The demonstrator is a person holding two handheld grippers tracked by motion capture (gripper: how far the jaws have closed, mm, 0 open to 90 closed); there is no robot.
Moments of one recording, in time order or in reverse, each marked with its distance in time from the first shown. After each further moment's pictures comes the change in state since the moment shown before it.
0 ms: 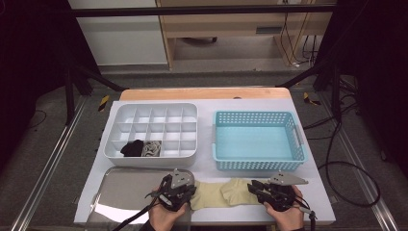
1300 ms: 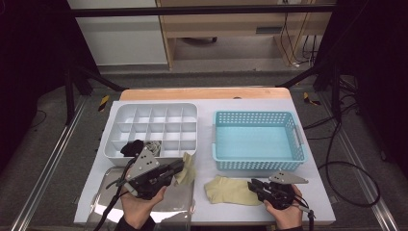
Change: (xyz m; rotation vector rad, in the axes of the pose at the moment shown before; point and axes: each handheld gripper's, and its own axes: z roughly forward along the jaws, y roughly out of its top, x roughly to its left) left arm 0.010 0.060 -0.110 -0.366 -0.070 0.058; right arm -0.007 -0.003 0.005 -0.023 -0.004 0.029
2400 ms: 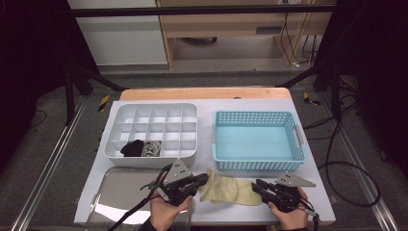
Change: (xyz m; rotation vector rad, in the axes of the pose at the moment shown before) left arm -0.018 -0.042 0.056 0.160 -0.094 -0.007; right arm -0.001 -0.004 -0.010 -0.034 0.004 0.019
